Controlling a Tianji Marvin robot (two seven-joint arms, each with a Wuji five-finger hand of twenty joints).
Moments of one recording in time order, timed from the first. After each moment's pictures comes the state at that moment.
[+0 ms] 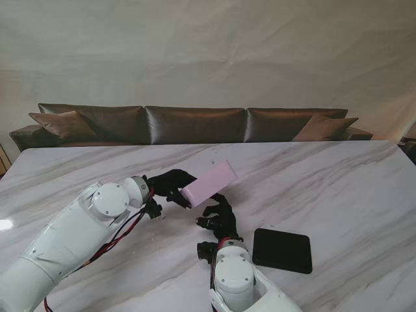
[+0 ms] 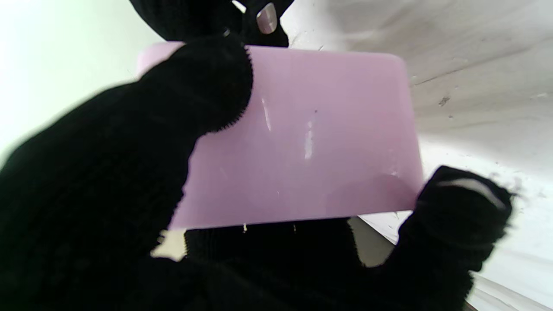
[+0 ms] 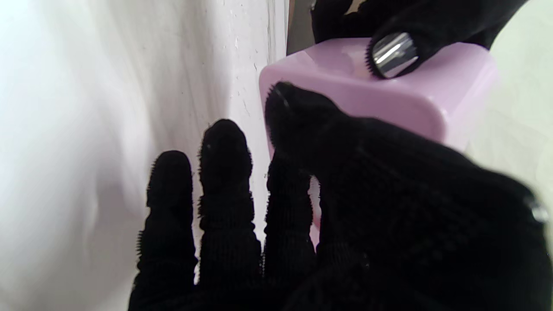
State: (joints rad) left arm 1.00 -1.13 -0.84 -1.13 0.02 -0.24 -0.39; right arm -1.51 -1.43 0.89 -1.46 0.27 0.10 -0.66; left_hand 0.72 -1.09 0.93 0.09 0.98 -0.39 1.38 1.46 1.05 -0.23 1.00 1.07 1.02 -0.15 0.73 1.13 0.91 0.52 1.56 0.83; right_hand 0.83 -0.98 1.24 -0.12 0.36 -0.13 0.65 0.23 0.76 -0.08 1.02 0.96 0.86 0.10 1.10 0.65 0.34 0.20 1.05 0.53
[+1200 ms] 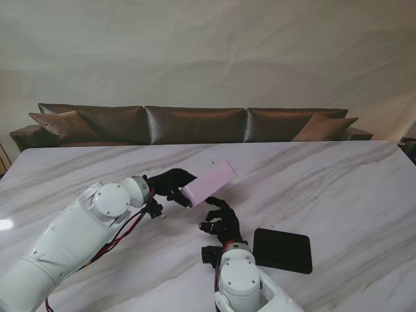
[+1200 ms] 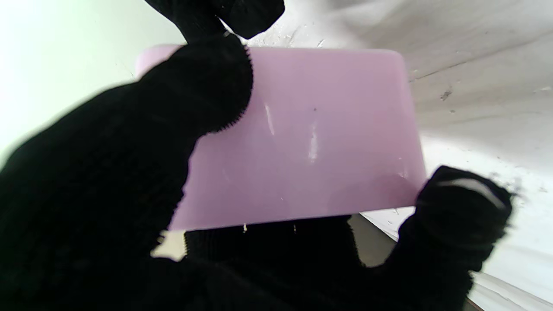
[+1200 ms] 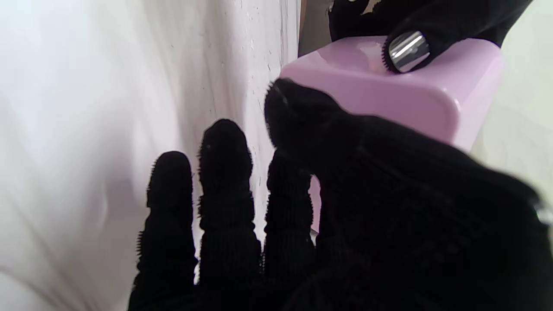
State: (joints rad) left arm 1.01 -1.13 -0.86 -1.14 0.03 -0.23 -0.38; right arm -1.55 -1.41 0.92 -1.51 0.27 0.15 -0.62; left_hand 0.72 -1.09 0.93 0.09 0.98 -0.39 1.38 1.46 1.05 -0.23 1.00 1.07 1.02 -0.15 0.73 1.13 0.91 0.52 1.56 0.83; right_hand 0.83 -1.00 1.24 -0.13 0.47 -0.14 0.59 0.31 0.78 -0.08 1.02 0.97 0.87 0.10 1.11 0.65 0.34 0.20 1.05 0.53
